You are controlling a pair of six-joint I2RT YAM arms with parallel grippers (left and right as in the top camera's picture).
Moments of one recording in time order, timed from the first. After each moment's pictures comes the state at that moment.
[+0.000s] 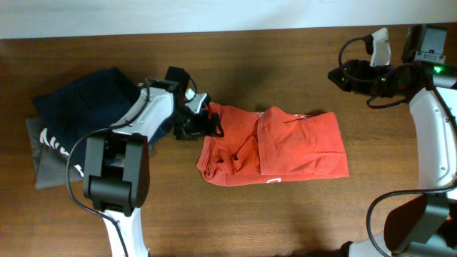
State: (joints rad) left arm -0.24 2.12 1.50 -0.90 0.52 -0.13; right arm -0.24 1.69 1.62 -0.97 -0.66 -0.02
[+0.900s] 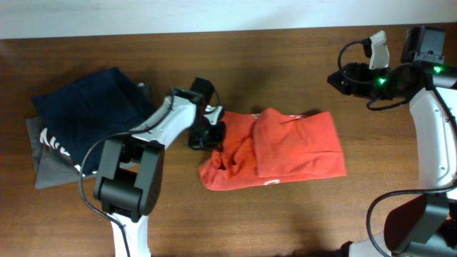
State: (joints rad) left arm -0.35 2.11 1.51 -1.01 0.40 -0.24; right arm -0.24 1.69 1.62 -1.01 -0.65 -0.03
